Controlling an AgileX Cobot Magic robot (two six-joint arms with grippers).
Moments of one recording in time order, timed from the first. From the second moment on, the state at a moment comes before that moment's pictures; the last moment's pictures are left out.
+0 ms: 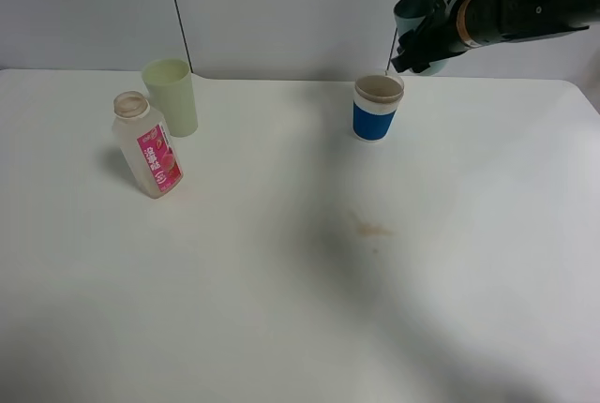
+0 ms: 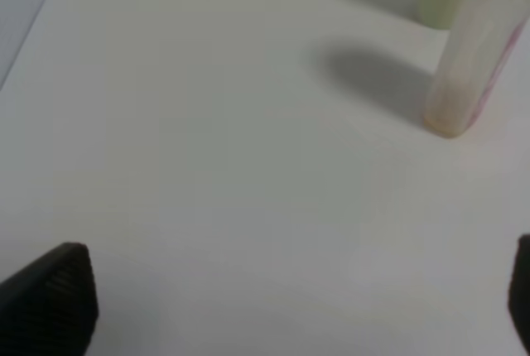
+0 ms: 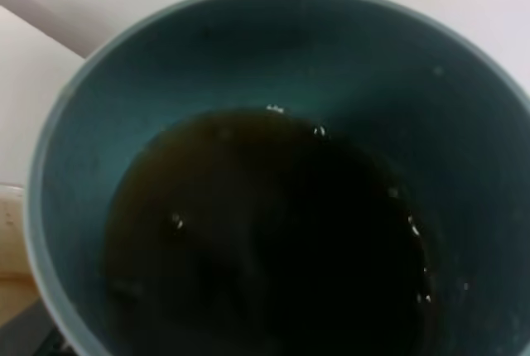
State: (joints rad) left arm 0.07 0.00 -0.51 0.03 1.05 -0.03; right arm 0.26 1.85 -1.17 -1.51 0.08 1.18
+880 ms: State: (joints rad) left arm 0.07 0.00 -0.51 0.03 1.05 -0.03; right arm 0.32 1.85 -1.17 -1.67 0.17 0.95
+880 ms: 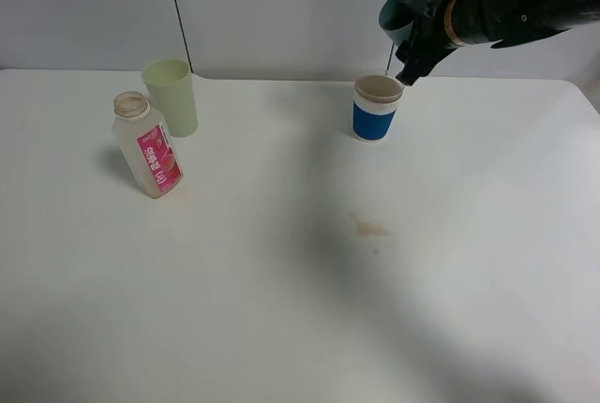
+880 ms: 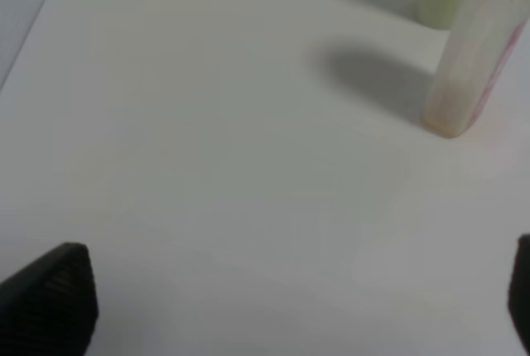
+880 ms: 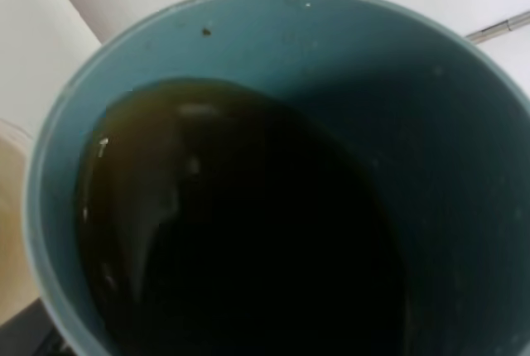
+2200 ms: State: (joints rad) left arm 0.07 0.00 -0.51 0.03 1.05 -0.03; right arm 0.32 1.85 -1.17 -1.68 0.20 0.70
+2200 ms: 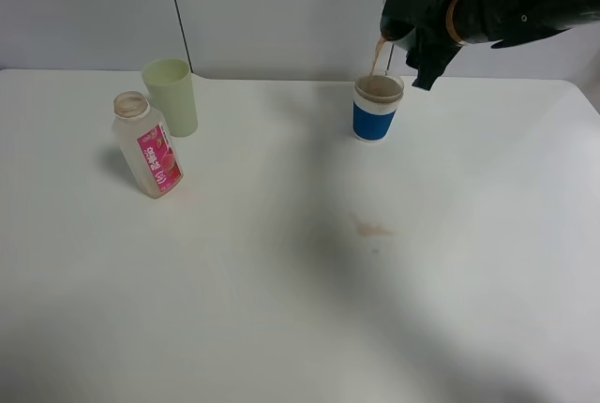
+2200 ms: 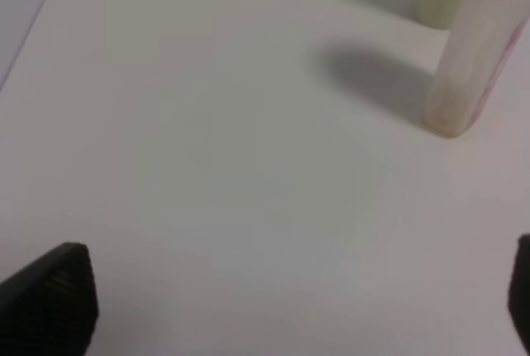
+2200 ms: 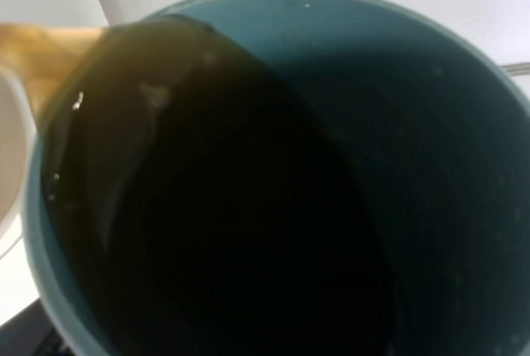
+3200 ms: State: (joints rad) left arm 0.07 0.00 -0.51 0.03 1.05 -0.03; right arm 0.32 1.85 -1.17 -1.69 0.23 0.66
